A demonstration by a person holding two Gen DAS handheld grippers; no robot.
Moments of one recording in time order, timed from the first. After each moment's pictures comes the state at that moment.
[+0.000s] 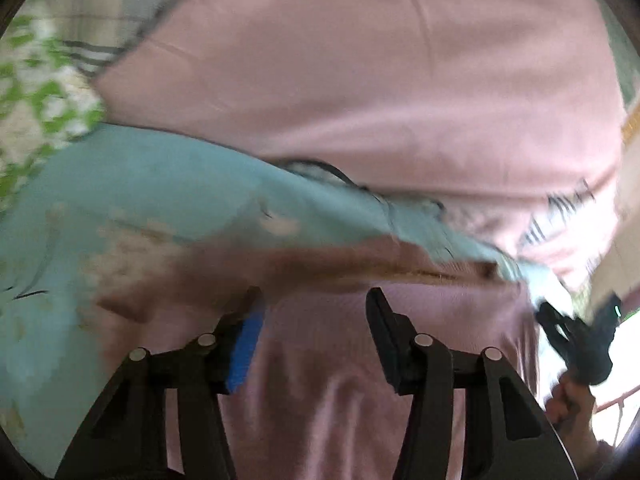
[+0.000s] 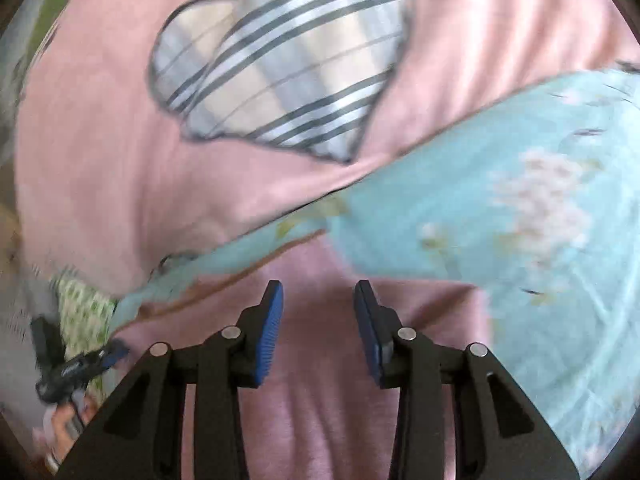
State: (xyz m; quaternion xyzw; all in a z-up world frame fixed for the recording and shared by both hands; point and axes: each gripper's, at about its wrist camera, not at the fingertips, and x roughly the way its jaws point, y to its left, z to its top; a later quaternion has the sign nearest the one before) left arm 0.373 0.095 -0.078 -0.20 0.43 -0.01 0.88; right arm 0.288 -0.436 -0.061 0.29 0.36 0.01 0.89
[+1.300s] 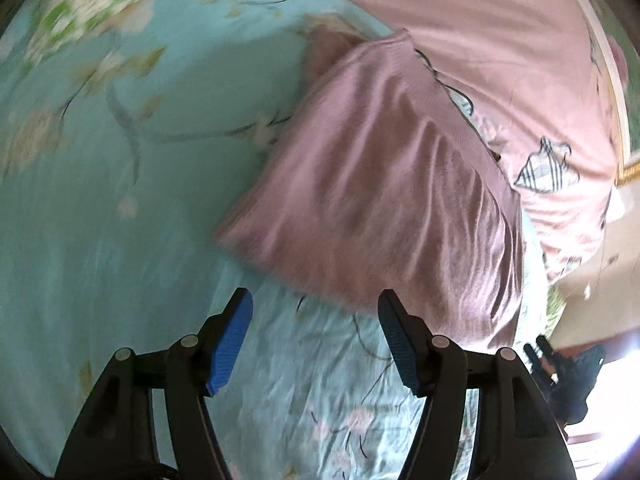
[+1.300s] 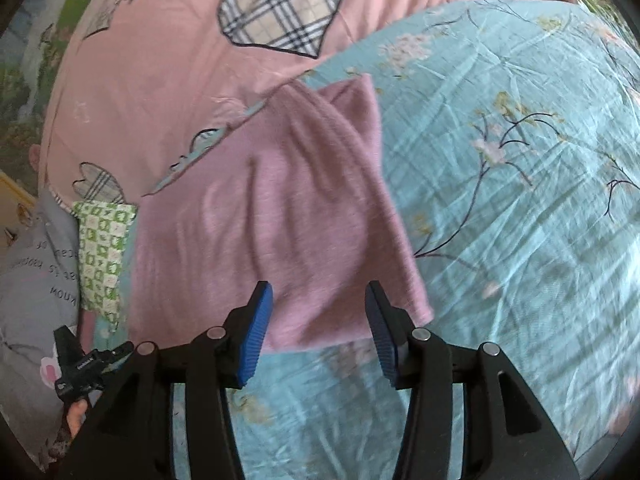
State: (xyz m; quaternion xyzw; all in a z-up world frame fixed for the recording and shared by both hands) left arm 0.116 0.118 -0.126 -0.35 0.50 0.02 0.79; right arm 0.090 -0.377 -0.060 0.29 0.43 0.03 0.86
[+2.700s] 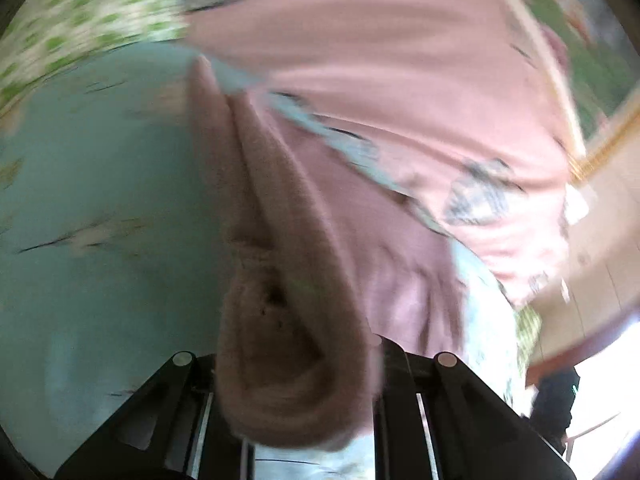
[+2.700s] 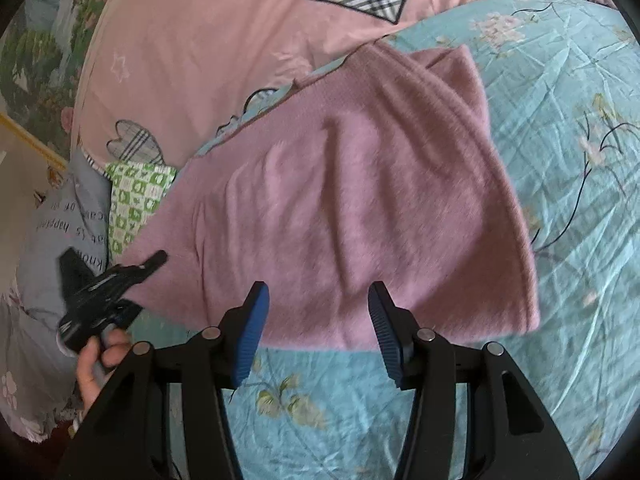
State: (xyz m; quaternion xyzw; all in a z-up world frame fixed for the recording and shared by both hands) left arm 0.213 0.010 -0.068 -0.31 0.39 -0.06 0.87; right arm 0.125 -0.333 -0.067 0.28 0.44 0.12 0.84
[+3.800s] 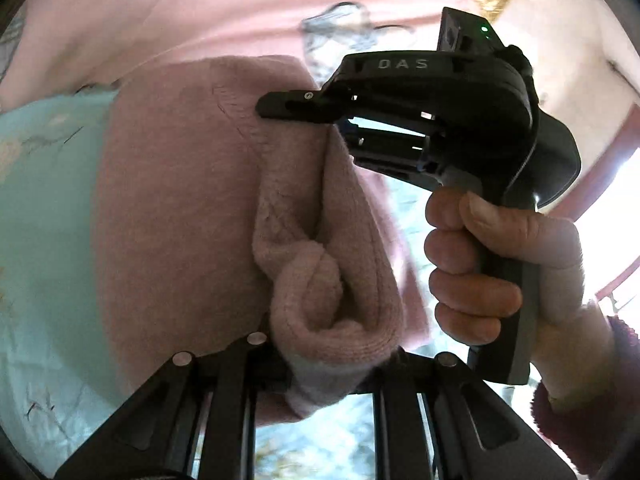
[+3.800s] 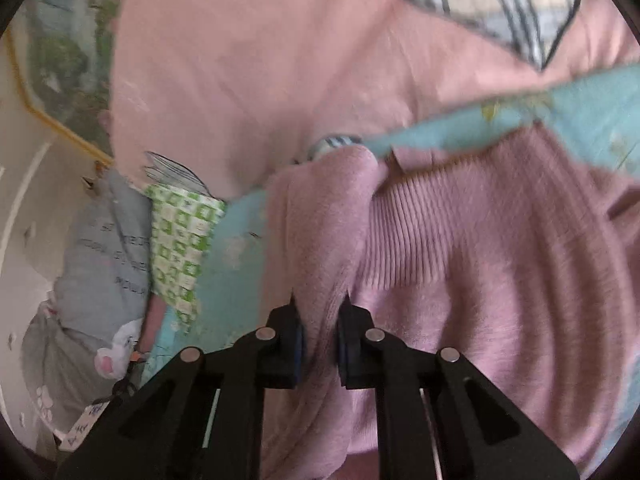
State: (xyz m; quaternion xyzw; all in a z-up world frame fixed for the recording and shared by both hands) left arm 0.229 -0.158 -0.056 -0.12 0.44 -0.21 0.86; right arm 0.281 -0.313 -0.030 0.28 0.42 0.25 0.83
